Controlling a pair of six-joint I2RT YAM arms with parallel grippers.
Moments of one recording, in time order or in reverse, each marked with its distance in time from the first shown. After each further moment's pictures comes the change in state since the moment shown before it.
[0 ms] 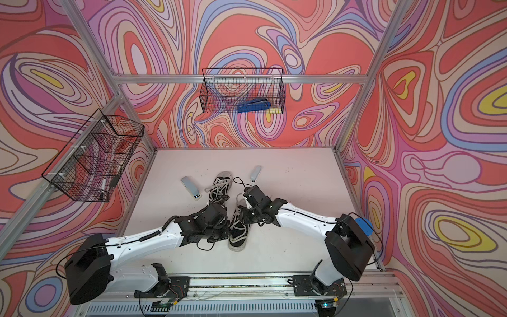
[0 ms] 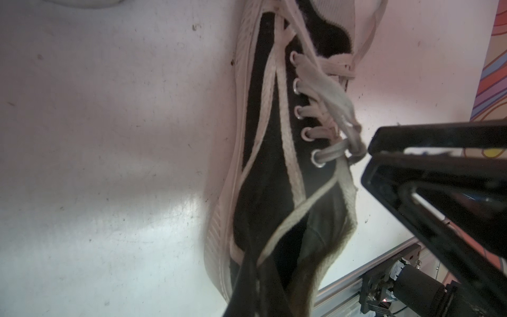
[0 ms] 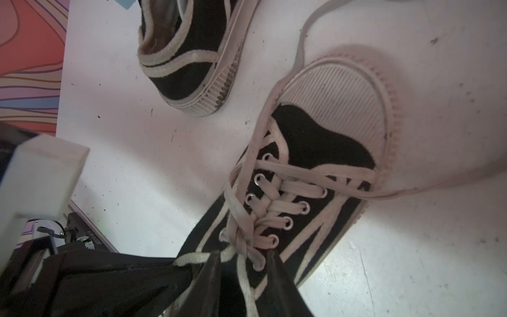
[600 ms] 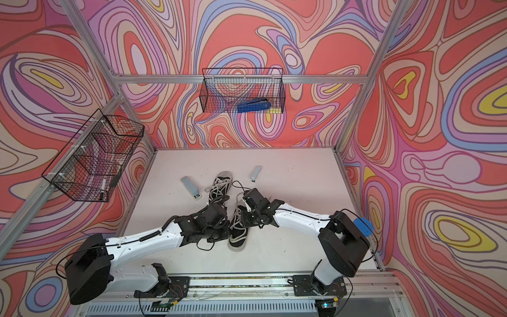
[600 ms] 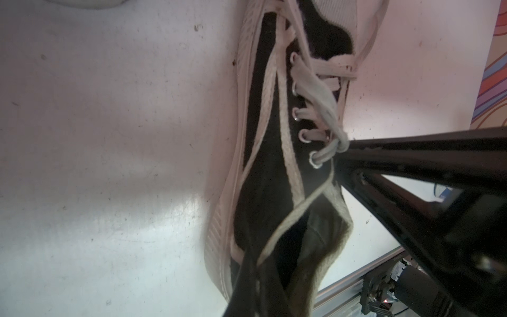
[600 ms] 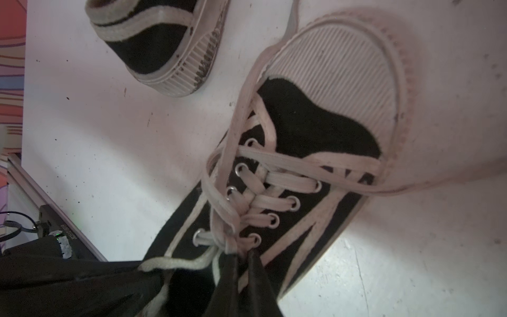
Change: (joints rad) left arm 0.000 0.000 0.000 -0.002 -0.003 0.000; right arm 0.000 0.057 -0.011 0.002 -0.016 -0.040
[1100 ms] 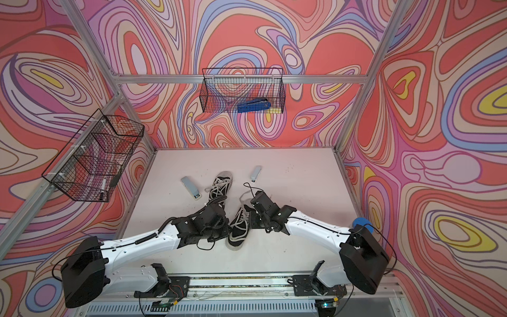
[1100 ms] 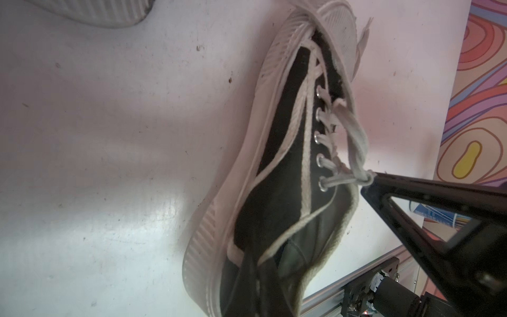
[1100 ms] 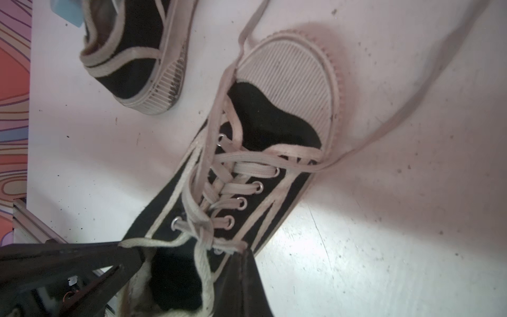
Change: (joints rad) left arm -0.010 -0.039 -0.019 0.037 -0.040 -0.083; right arm 0.001 -0.186 -0.126 -0.025 0.125 0.168
